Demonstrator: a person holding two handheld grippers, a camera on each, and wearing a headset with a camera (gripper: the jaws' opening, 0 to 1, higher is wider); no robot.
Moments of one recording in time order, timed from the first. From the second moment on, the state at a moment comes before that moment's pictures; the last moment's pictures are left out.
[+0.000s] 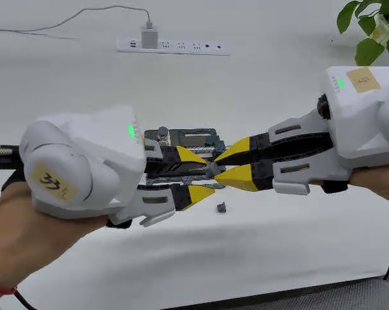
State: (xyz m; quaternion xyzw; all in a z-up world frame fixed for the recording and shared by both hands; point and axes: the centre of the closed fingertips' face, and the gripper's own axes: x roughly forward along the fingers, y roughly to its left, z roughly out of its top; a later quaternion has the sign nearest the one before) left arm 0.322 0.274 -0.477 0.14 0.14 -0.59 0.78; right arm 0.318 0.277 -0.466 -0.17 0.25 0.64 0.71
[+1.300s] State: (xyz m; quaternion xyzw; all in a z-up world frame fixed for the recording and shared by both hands) left arm 0.349 0.343 -0.520 0.09 0.16 -0.52 0.84; right arm 0.403 0.314 -0.481 -0.23 0.30 0.59 0.71
